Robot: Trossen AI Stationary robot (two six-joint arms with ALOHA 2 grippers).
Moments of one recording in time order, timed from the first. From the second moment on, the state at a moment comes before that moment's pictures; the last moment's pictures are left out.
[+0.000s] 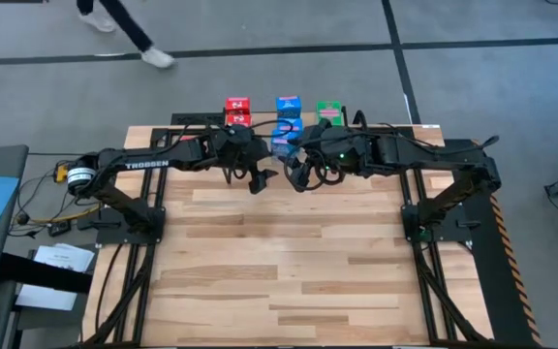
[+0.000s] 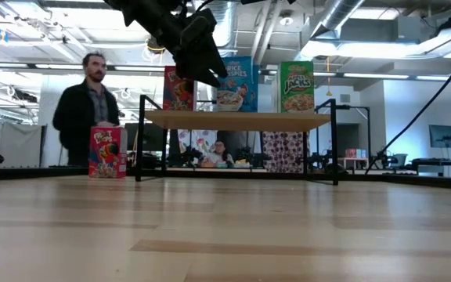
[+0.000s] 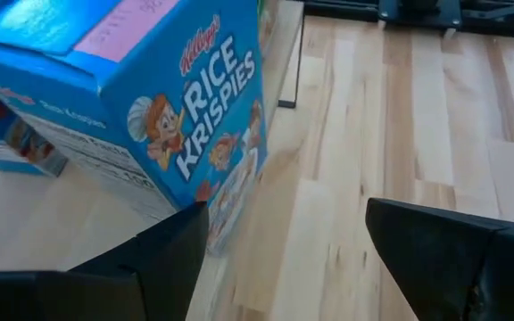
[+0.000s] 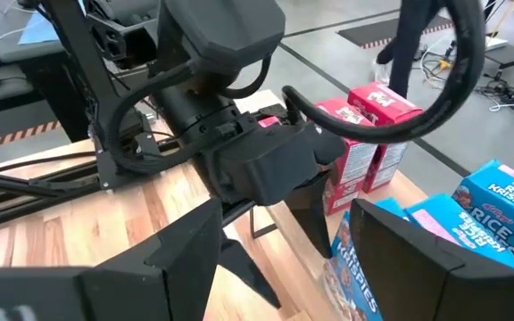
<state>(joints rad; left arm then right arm) 0.32 1.48 1.14 -0.21 -0.01 0.07 -0.03 1.51 1.60 -0.49 0.40 0.20</state>
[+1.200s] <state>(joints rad) 0.30 1.54 1.21 -0.39 -0.06 0.13 -0.03 1.51 1.60 -0.50 0.39 0.20</state>
